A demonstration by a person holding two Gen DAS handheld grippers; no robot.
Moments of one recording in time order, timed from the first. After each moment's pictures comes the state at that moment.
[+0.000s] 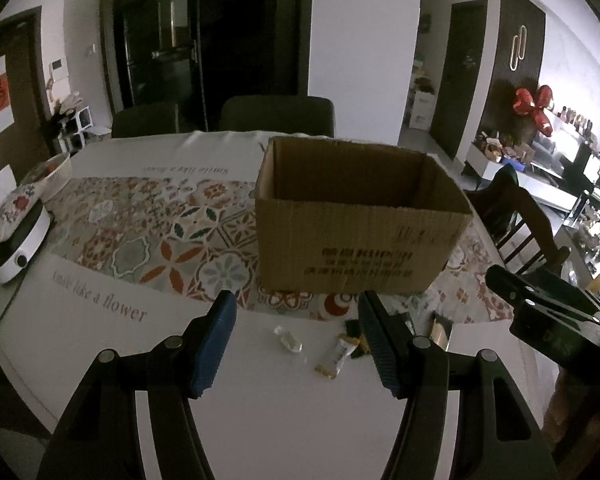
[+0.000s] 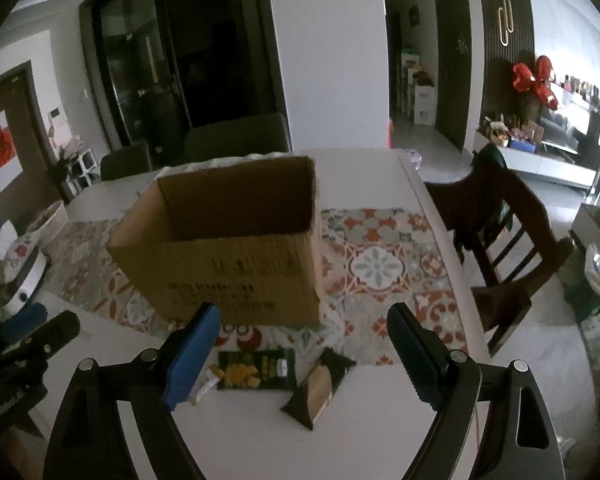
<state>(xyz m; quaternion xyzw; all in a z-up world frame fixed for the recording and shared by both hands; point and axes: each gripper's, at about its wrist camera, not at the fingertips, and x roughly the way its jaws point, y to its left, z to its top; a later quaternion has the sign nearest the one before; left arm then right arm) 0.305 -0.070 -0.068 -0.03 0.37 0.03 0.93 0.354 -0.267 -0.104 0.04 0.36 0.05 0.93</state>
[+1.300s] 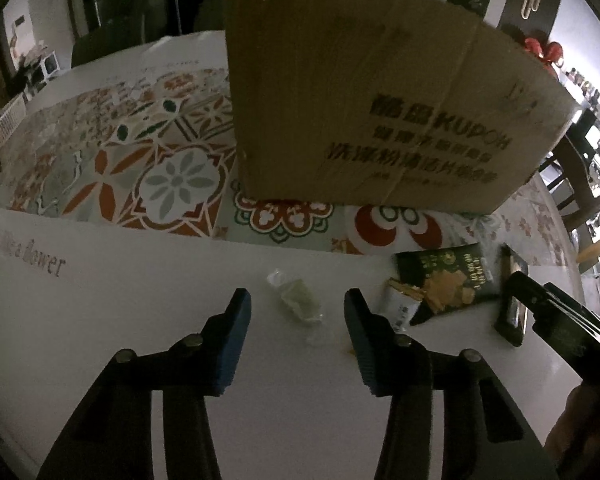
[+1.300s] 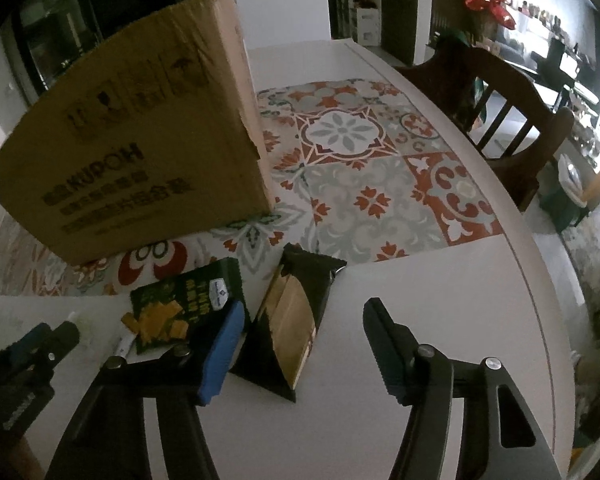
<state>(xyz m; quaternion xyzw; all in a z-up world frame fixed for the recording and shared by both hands) 0.375 -0.053 -0.205 -0.05 0.50 0.00 0.86 0.384 -0.260 -0.226 0.09 0.48 -0.06 0.87</state>
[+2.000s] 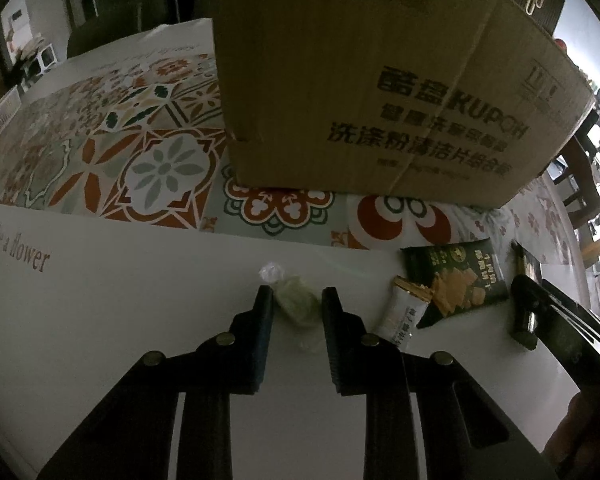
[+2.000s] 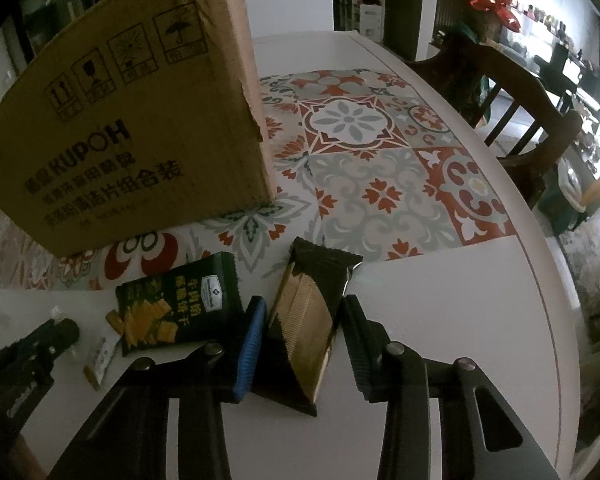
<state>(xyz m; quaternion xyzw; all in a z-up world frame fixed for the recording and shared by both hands) 0.387 -0.055 -0.220 -0.05 0.52 -0.01 0.86 0.391 -0.254 -0.236 0.07 0.49 -0.06 0.87</state>
